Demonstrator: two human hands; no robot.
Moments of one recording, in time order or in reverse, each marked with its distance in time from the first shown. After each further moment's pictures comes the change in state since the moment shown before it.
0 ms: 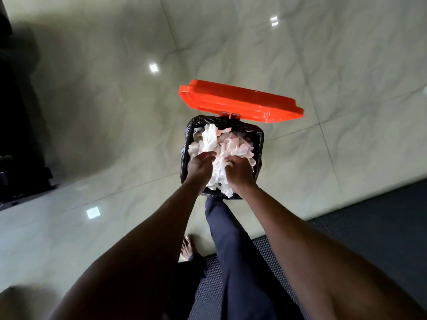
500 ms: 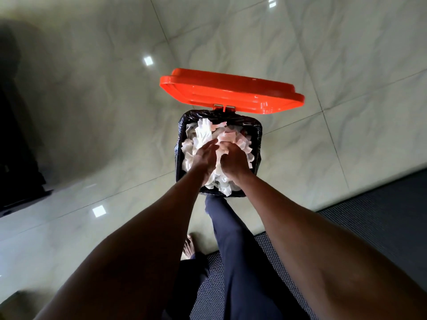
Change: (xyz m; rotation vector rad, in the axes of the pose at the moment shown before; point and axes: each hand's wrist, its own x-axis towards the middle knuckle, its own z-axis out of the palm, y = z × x) left_hand 0.026 0.019 0.035 -0.029 -0.104 -0.096; right_hand 0.040 0.010 0.002 -0.089 -0.109 -0.003
